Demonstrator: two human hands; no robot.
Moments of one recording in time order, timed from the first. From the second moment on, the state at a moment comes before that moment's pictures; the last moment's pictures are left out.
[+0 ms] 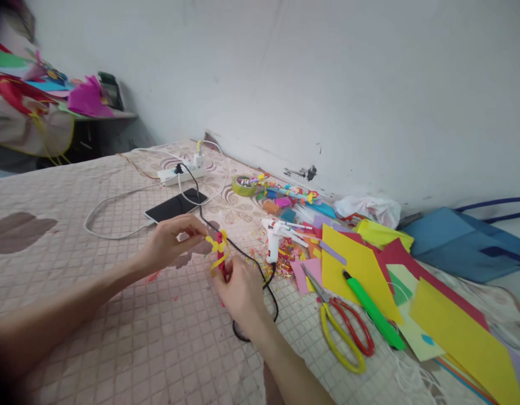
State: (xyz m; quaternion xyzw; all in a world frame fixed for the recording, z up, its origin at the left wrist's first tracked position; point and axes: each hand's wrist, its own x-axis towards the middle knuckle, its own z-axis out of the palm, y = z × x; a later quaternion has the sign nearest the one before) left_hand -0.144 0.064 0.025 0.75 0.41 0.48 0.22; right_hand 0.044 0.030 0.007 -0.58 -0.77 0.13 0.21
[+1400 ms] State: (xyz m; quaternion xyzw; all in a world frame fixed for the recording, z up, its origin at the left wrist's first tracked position) left_hand -0.129 0.053 0.032 0.60 0.43 0.49 0.46; right_hand 0.045 0.021 0.003 -0.56 -0.76 0.07 0.31
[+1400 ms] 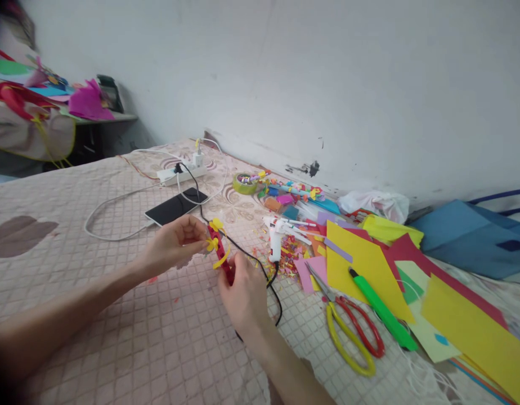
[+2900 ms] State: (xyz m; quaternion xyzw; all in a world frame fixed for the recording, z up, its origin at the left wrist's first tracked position) left_hand -0.127 0.057 0.021 0.56 0.43 0.49 0.51; right_hand 0.041 0.018 0.004 -0.54 -0.77 0.07 0.32
